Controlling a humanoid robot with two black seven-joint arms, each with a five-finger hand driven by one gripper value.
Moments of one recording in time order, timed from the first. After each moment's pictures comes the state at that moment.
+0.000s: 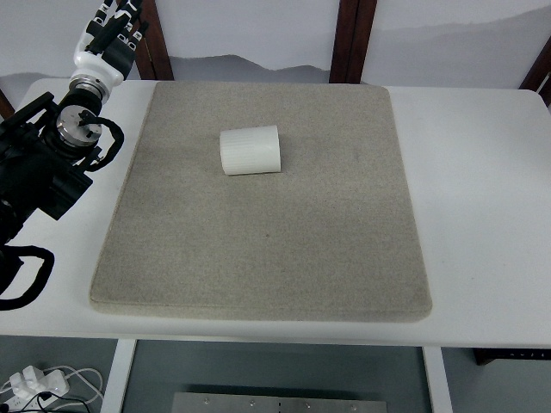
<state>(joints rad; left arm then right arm) -1.09 0.16 -0.62 -0.24 -0.38 -0.25 -0.28 0.00 0.00 -0.01 0.13 -0.04 -0.03 -0.03</state>
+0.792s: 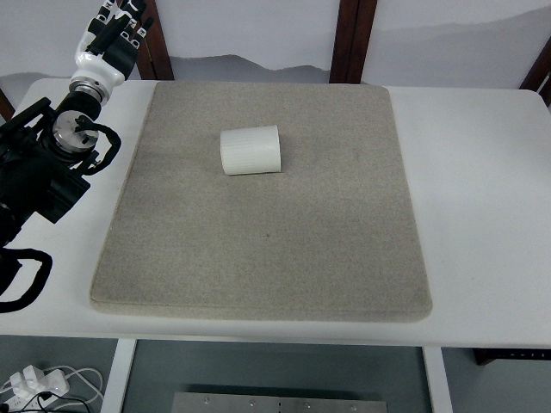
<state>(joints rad) -1.09 0.17 -0.61 -0.24 -0.34 -0.36 -0.29 0.00 0.00 -0.01 0.13 -0.04 -0.03 -0.03</state>
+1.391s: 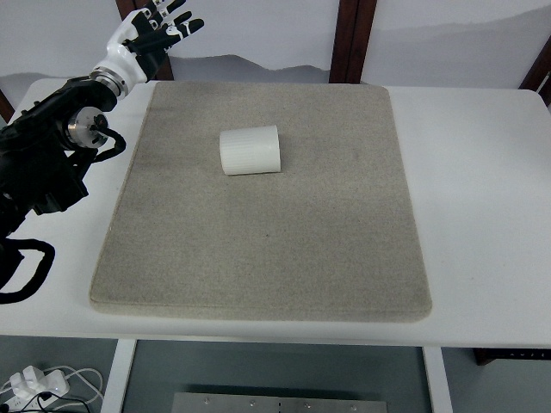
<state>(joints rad) -1.13 0.16 -0.58 -0.27 0.16 -0.35 -0.29 0.00 0.00 -0.01 0.13 -0.04 -0.03 -0.03</state>
